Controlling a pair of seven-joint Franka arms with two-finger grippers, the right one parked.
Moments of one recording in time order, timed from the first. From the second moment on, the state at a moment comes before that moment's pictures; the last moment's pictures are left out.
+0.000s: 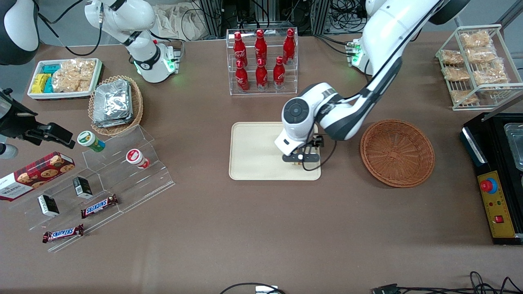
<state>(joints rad) -0.12 0.51 -0.60 -1.76 0.41 2.01 -0.88</state>
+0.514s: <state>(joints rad) 0.12 0.36 -0.60 -1.75 0.40 1.99 -0.87</state>
